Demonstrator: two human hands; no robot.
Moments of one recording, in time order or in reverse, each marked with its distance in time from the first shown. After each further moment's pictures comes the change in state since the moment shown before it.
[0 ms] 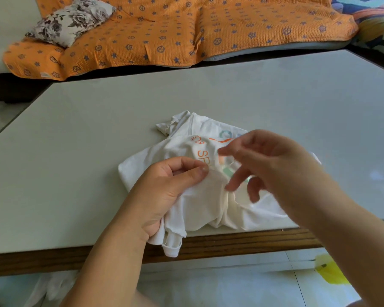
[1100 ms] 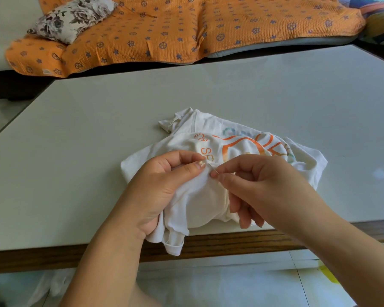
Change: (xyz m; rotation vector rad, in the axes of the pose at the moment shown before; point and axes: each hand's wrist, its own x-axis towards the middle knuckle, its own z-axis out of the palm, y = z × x) left_hand -0.003 0.003 -0.006 -0.018 -0.011 0.029; right_hand -0.015 0.007 0.012 -0.293 -0.110 0.032
